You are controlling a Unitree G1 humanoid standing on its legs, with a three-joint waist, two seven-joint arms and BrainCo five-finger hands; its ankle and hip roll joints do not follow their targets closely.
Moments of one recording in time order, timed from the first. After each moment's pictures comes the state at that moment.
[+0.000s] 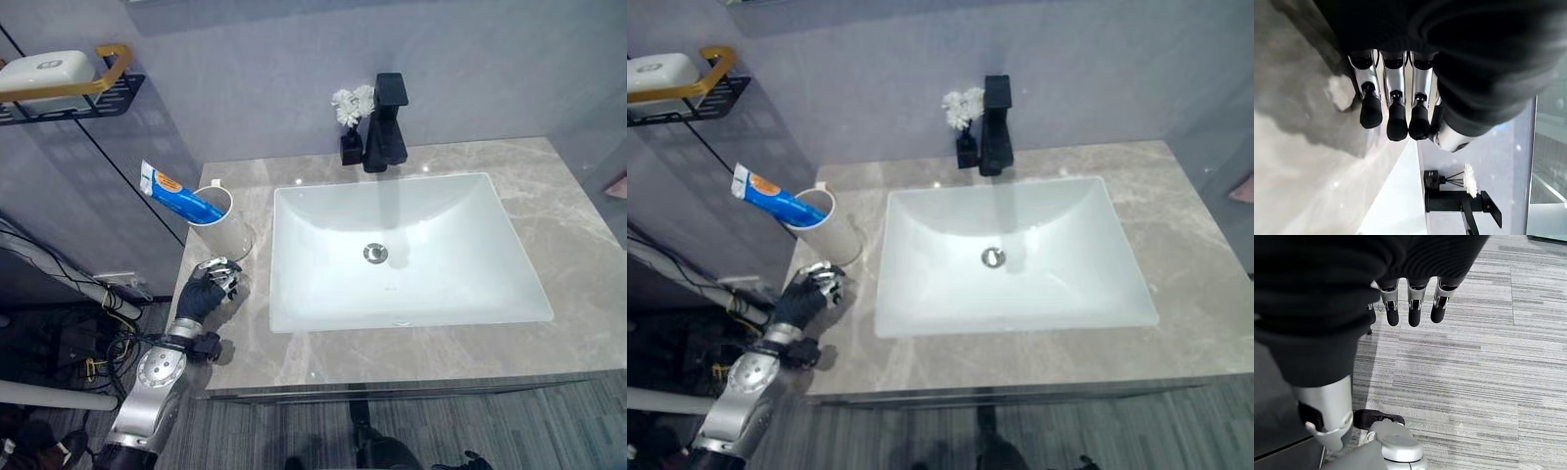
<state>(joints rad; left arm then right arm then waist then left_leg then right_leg) 0.03 0.46 -0.10 -0.05 -0.39 -0.11 0.04 0.03 -0.30 0.16 1.27 0.06 -0.03 -0.15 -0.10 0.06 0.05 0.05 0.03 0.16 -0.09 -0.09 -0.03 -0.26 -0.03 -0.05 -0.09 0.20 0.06</state>
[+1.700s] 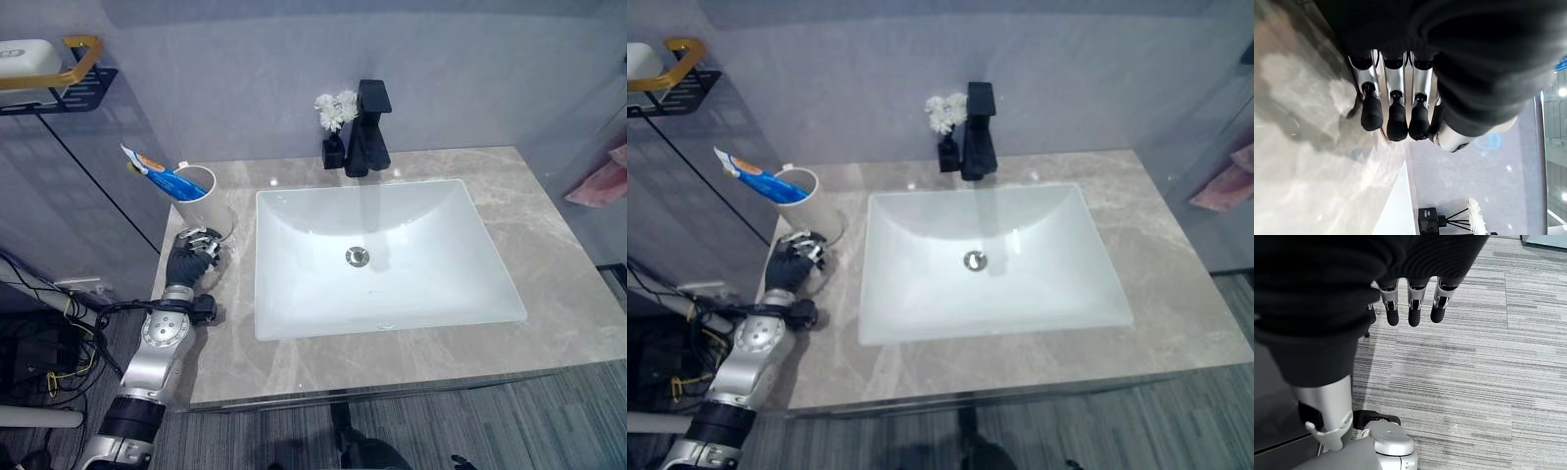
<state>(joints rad) -0.19 0.47 -0.07 0.14 -0.34 -0.11 0.19 0.07 -0.28 0.23 1.23 0.06 -0.04 -0.13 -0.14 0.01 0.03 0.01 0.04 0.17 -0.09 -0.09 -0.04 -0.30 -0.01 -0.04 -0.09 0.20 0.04</state>
